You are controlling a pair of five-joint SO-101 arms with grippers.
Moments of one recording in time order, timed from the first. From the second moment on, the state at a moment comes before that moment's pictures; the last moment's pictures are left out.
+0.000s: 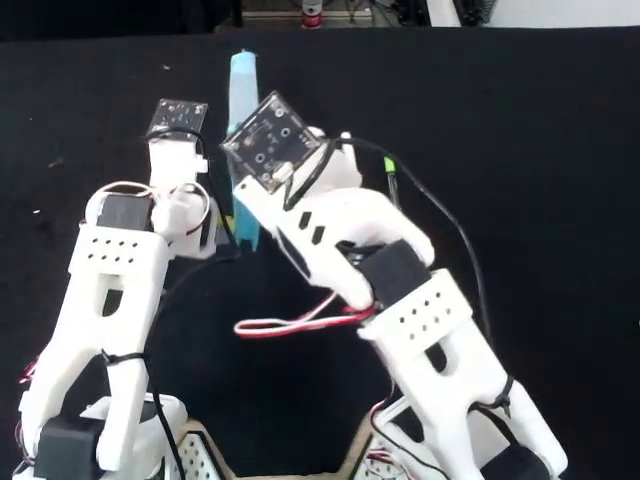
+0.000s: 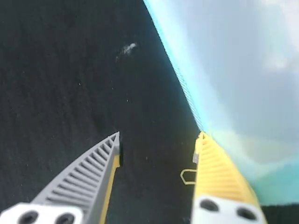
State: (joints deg) left arm 0.7 -26.2 30.5 68.5 -3.9; right arm -34.4 -35.9 27.3 34.9 21.0
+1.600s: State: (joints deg) left arm -10.7 -48.7 20.0 77.8 -14.5; right arm -39.6 -35.9 16.3 47.3 21.0
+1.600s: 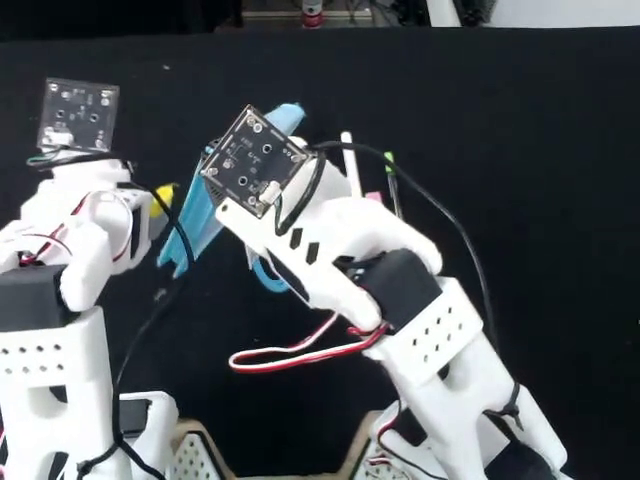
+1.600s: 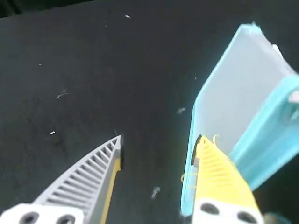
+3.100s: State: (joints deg) left arm -0.2 -48.7 28.9 81.5 -6.3; right arm -39.7 -37.1 10.9 67.6 20.6
